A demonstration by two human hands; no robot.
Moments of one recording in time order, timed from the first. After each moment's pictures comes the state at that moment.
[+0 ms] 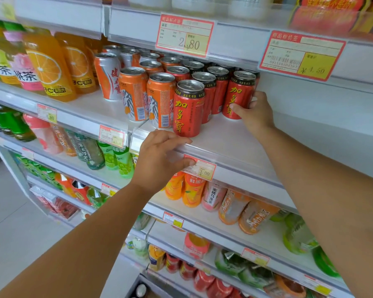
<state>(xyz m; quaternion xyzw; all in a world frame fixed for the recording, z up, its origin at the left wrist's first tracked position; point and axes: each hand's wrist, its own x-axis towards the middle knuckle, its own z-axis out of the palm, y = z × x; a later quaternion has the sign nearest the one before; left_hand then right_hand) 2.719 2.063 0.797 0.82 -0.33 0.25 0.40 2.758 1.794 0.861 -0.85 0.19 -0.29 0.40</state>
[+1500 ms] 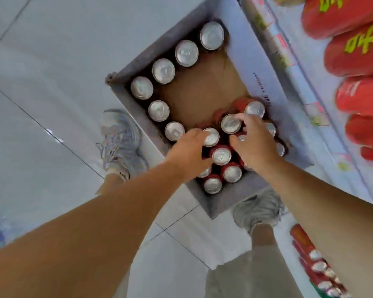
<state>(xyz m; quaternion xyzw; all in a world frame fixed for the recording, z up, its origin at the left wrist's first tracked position) 2.449 2.184 -0.025 0.82 0.04 -0.46 0.34 2.490 2.010 -0.027 -0.90 0.07 0.34 0.26</state>
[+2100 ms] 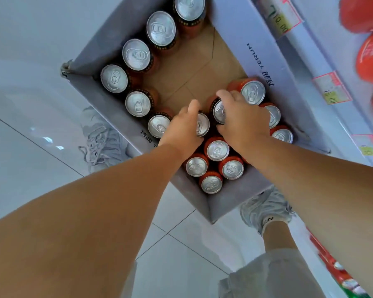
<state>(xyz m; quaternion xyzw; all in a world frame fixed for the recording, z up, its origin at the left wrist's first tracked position) 2.467 2.160 -0.081 0.86 0.07 -0.38 0.32 2.499 2.014 -0.074 -0.94 -0.08 0.32 0.06</state>
